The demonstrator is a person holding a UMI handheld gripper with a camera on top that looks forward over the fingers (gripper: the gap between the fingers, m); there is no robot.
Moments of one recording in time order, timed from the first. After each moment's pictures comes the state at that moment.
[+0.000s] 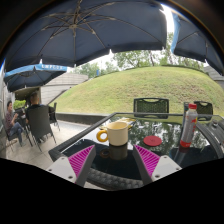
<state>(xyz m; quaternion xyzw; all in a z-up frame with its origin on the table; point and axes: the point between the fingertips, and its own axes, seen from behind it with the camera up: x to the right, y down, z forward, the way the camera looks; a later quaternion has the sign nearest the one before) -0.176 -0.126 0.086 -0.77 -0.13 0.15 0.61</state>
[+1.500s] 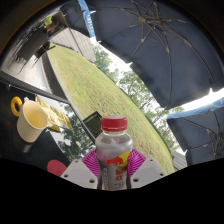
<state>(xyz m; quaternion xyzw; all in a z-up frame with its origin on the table) -0.048 0.100 0.181 -0.62 -0.33 -0.30 0.65</state>
